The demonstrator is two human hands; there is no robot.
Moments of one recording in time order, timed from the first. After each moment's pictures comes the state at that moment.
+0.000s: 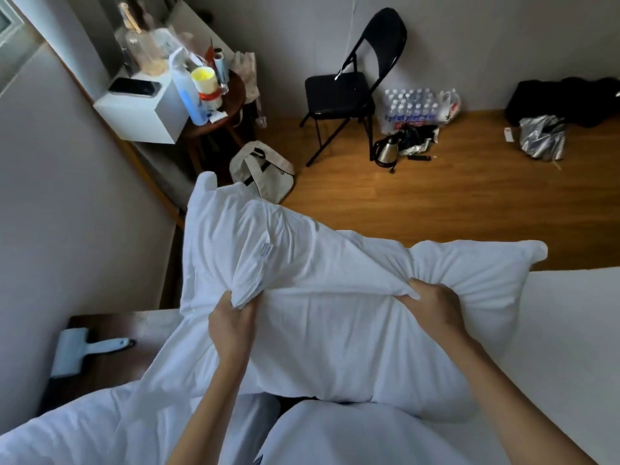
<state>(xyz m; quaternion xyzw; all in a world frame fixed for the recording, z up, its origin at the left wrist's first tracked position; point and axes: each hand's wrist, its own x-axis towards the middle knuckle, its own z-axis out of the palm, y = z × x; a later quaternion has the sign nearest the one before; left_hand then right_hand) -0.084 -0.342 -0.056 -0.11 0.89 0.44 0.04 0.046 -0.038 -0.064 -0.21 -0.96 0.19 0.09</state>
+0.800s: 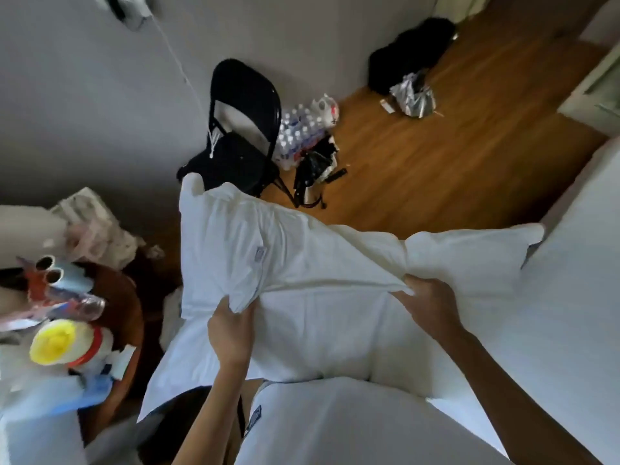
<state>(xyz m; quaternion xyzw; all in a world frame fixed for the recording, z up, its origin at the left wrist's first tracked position) -0.652 -0.013 -0.054 0.17 0.88 0.40 0.19 -0.371 0.151 -0.068 -0.49 -0.85 0.12 0.16</state>
